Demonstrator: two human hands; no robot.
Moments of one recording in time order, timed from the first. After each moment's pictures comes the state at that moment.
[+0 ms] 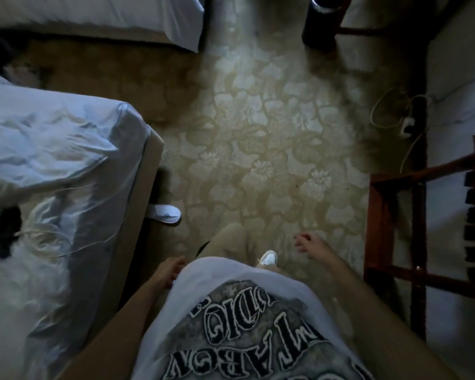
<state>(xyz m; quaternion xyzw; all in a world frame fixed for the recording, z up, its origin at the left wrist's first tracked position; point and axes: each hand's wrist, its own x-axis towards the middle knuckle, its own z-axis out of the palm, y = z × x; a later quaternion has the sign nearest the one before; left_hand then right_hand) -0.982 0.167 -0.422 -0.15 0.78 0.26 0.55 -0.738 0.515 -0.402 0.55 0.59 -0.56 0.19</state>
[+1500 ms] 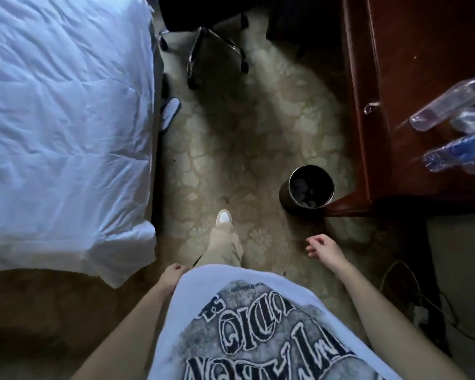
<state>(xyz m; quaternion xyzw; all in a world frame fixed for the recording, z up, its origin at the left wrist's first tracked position) -1.812 1.179 -0.445 0.02 0.81 0.14 0.57 -1.507 1.468 -0.415 0.66 0.52 -0.53 0.08</state>
